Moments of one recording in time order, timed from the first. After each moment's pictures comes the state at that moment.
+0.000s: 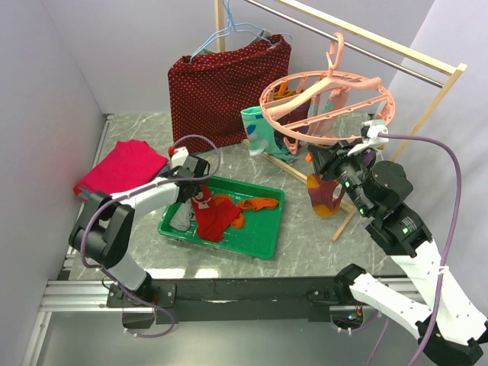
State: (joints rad) left arm -0.50 1.60 0.93 -0.31 -0.49 -0.74; right arm 0.58 0.76 1.14 -0.35 0.22 0.31
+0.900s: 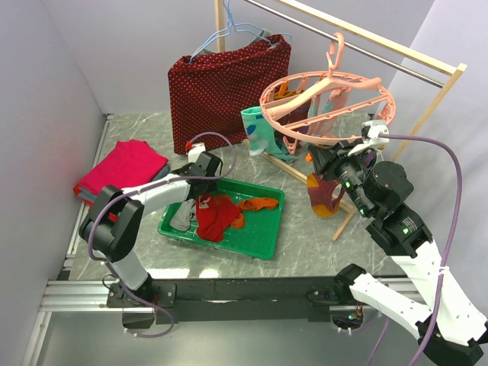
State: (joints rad) left arm -0.58 1.67 1.02 -0.27 -0.44 -0.67; right arm 0.58 0.76 1.14 -0.35 0.22 0.31
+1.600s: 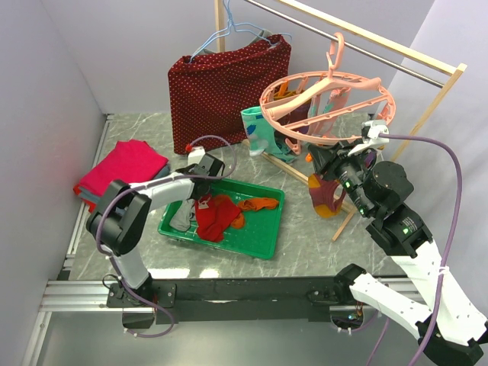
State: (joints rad) left arm -0.58 1.74 1.04 -0.33 -0.55 -0.67; right arm 0.58 0.76 1.14 -0.35 0.22 0.31
